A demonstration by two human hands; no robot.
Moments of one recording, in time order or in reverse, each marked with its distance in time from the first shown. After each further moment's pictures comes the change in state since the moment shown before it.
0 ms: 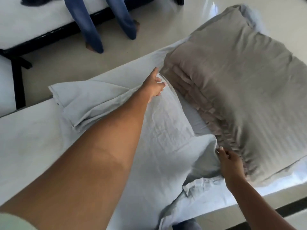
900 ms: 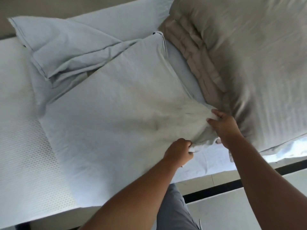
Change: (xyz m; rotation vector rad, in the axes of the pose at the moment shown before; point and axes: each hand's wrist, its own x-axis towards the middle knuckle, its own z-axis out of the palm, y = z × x) left_hand -0.229 -0.181 0.202 0.400 -0.407 0.007; right_hand 0.068 -0.005 0.000 -0.310 -0.243 -0.038
